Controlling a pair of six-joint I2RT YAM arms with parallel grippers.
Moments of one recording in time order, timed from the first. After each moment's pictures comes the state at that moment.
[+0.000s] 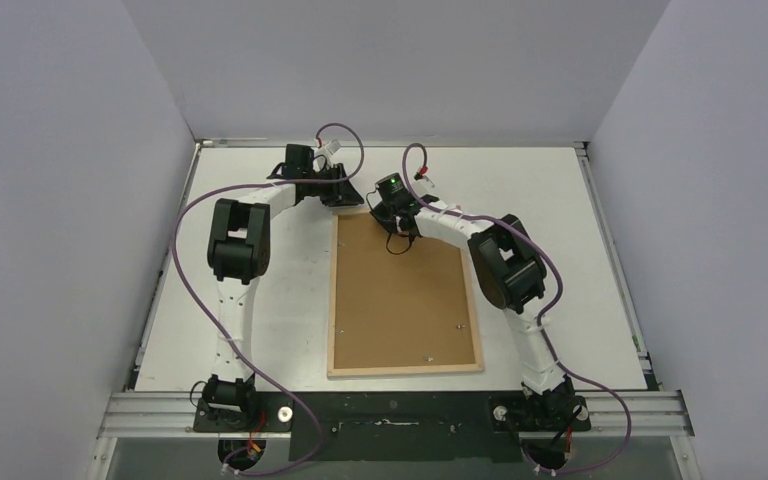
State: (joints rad) left arm -0.18 2.43 1.81 -0.13 0.78 -0.40; right arm 0.62 2.24 1.67 -0.25 0.24 1.27
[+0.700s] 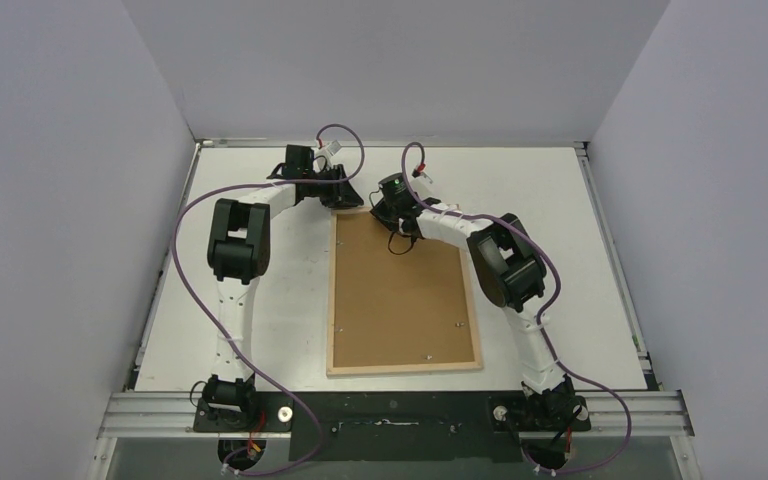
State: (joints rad) left arm -0.18 2.43 1.81 -0.15 0.79 -0.38; right arm 0.61 2.26 1.64 -0.13 0.21 1.18
